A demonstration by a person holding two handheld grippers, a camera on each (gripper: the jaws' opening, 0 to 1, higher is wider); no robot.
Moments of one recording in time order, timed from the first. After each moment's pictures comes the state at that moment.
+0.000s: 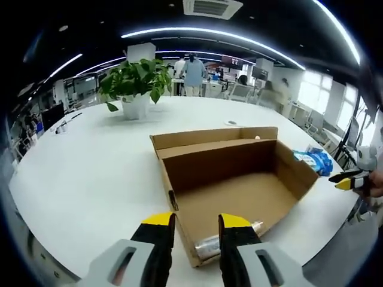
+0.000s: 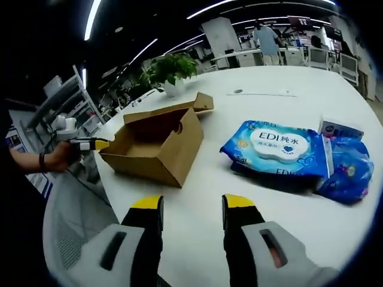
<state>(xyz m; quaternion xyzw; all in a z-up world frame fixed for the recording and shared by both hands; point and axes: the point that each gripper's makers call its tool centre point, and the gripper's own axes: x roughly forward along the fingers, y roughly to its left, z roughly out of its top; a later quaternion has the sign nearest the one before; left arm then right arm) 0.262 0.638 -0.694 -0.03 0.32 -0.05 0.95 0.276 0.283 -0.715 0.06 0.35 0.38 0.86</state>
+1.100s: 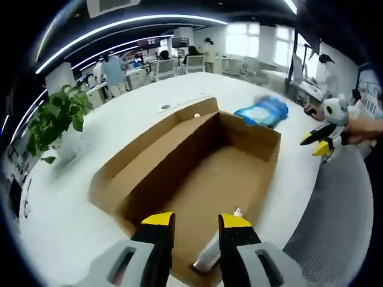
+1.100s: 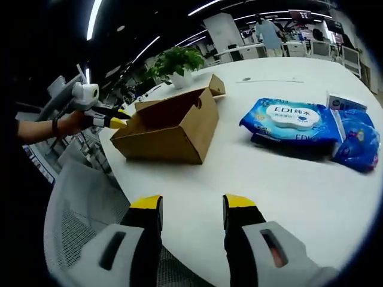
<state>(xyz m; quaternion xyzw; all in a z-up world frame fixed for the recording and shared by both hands) 0.285 0.582 -0.692 0.18 0.39 -0.32 0.84 0.226 0.302 -0.732 0.07 0.36 0.39 0.84</state>
